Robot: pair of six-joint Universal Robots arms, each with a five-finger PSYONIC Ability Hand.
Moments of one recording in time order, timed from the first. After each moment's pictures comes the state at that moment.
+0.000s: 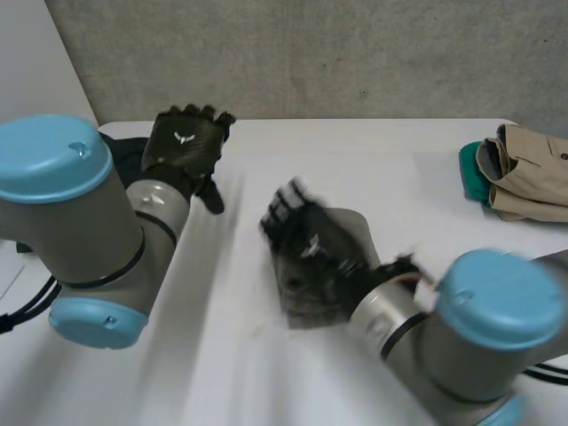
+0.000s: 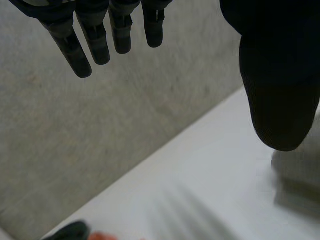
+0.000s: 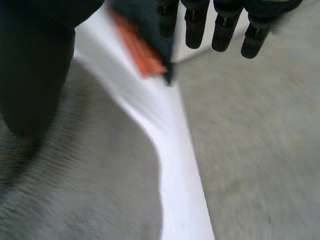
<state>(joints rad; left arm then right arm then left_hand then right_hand) 4.13 -1.93 -1.40 3.32 -1.73 3.40 2.22 -1.21 1.76 -0.48 1.31 2.31 0.19 0.21 0.21 0.20 0.05 0.22 0.21 0.21 0.21 0.04</state>
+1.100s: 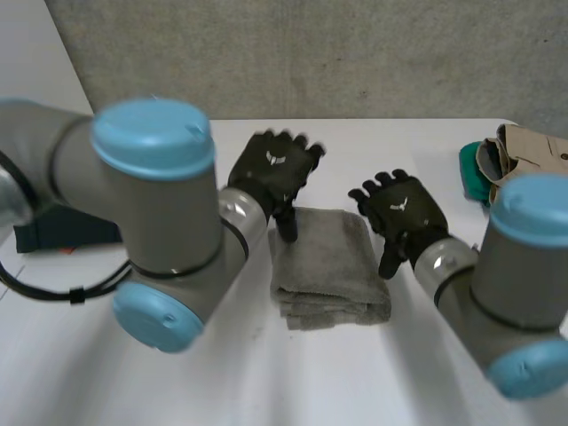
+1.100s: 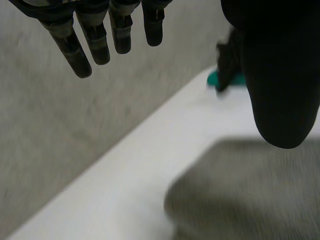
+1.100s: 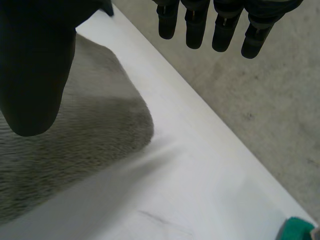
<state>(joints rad) 3.97 -2.11 -1.08 3.05 -1.60 3.41 2.07 -1.23 1.67 -0.22 1.50 2.65 0.18 0.21 0.21 0.20 0.05 0.22 0.21 0.21 0.21 0.04</state>
